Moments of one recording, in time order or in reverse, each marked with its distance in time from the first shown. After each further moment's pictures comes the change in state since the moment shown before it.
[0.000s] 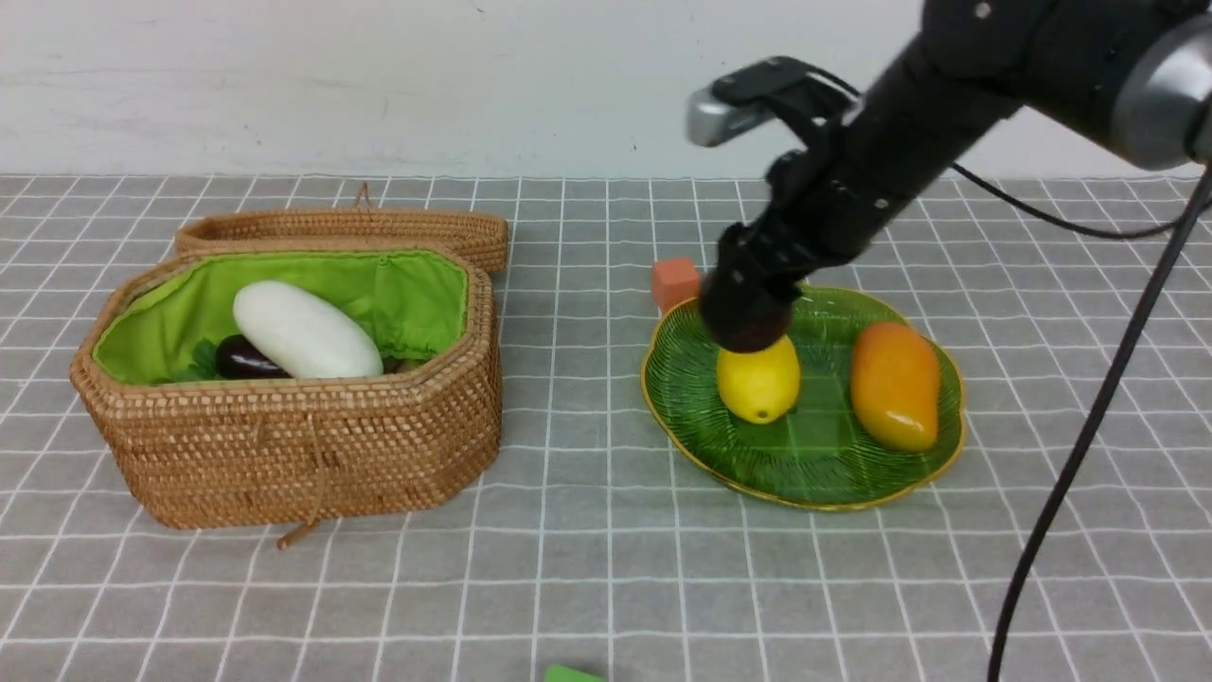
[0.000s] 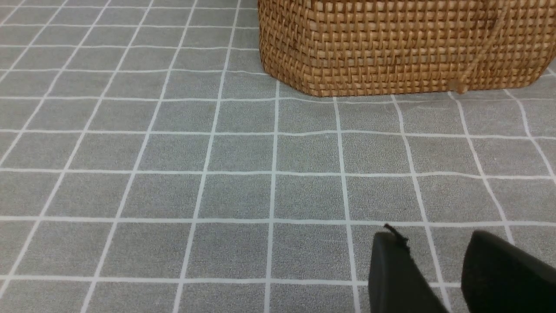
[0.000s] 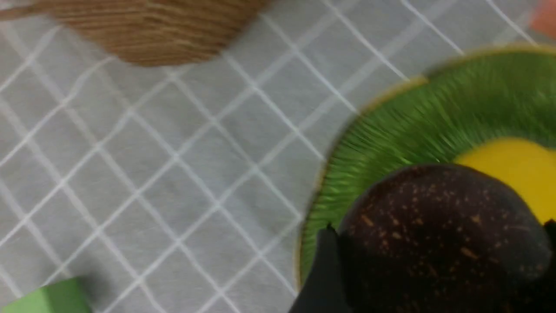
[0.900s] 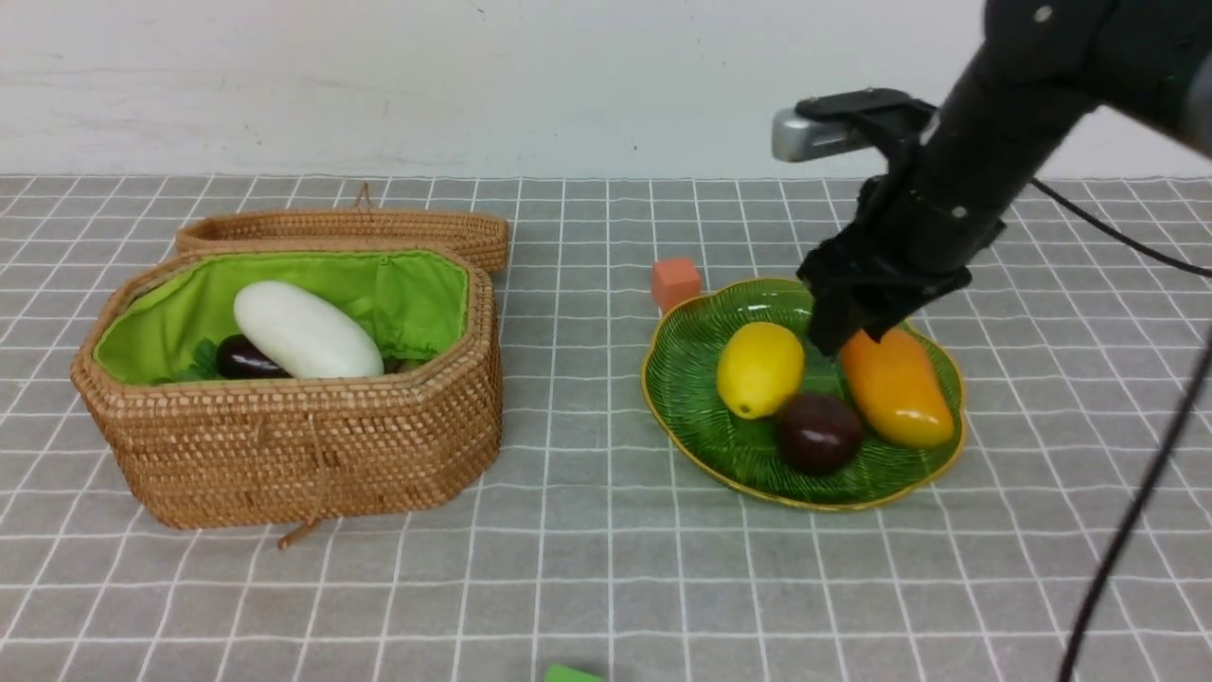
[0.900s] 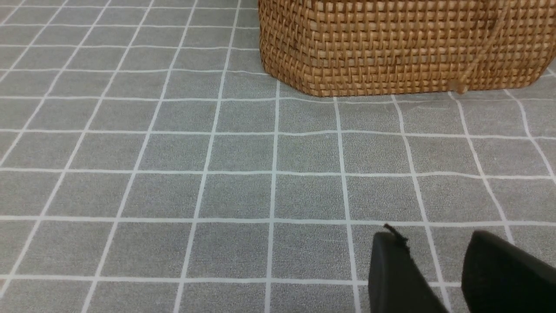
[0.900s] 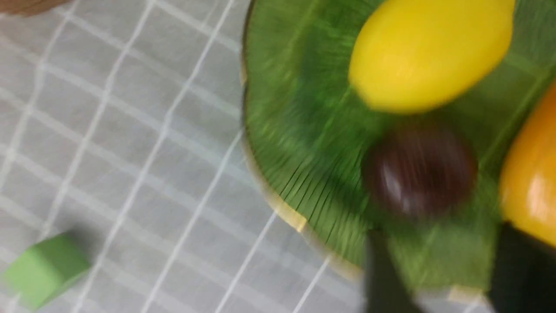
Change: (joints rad) right arm -0.021 -0.171 0.171 -0.132 0.110 0.282; left arm 0.000 0.000 0.000 0.000 0.000 0.000
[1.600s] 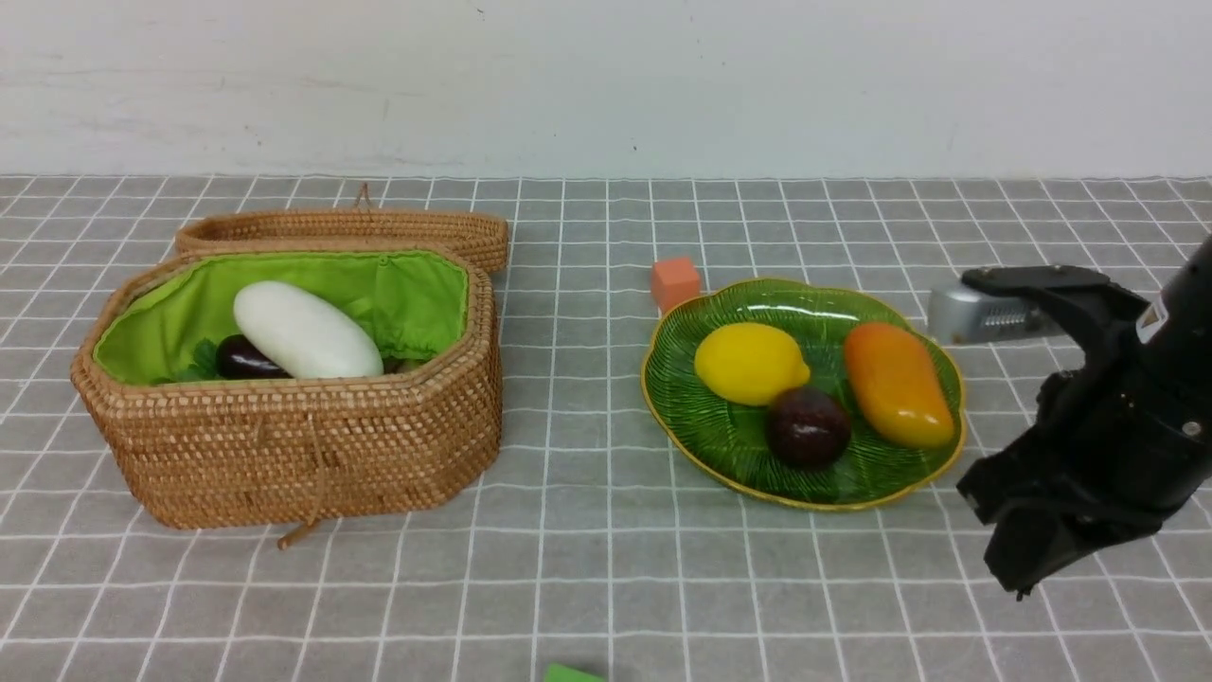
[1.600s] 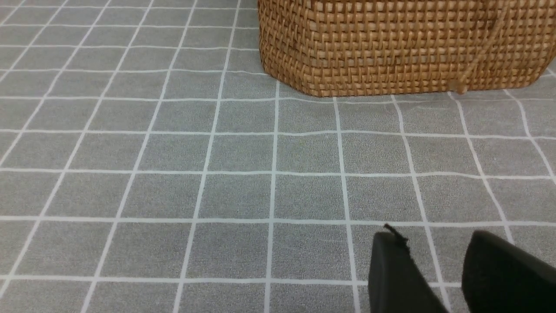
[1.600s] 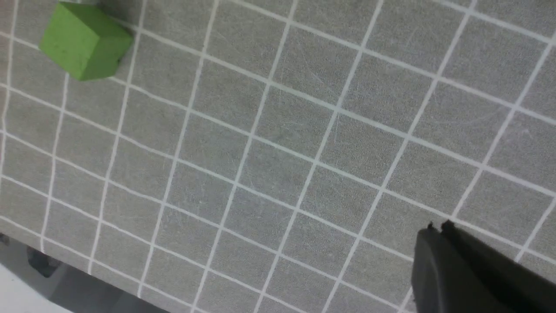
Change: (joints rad) right arm 0.004 -0.433 0.583 0.027 0.000 0.106; left arm 0.000 0.000 0.000 0.000 0.000 0.000
